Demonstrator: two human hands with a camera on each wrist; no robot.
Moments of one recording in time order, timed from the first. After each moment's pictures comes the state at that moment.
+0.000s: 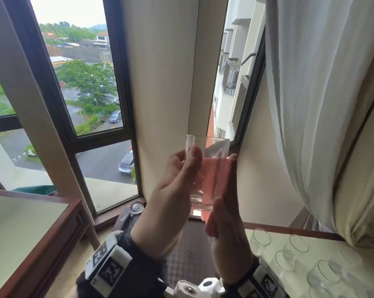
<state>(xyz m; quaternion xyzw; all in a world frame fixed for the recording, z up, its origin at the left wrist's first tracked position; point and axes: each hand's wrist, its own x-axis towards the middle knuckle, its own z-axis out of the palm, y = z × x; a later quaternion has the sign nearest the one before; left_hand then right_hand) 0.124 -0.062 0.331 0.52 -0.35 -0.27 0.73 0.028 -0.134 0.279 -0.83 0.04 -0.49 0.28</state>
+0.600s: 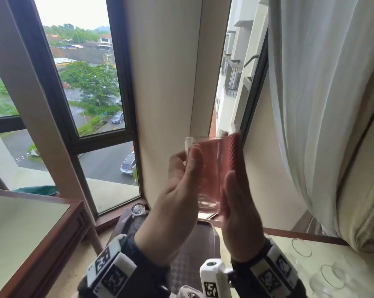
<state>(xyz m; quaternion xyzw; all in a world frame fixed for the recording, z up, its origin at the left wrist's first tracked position) 0.121 -0.066 0.331 0.54 -0.38 -0.23 0.72 0.039 -0.156 0.311 -0.78 0.02 -0.51 0.37</state>
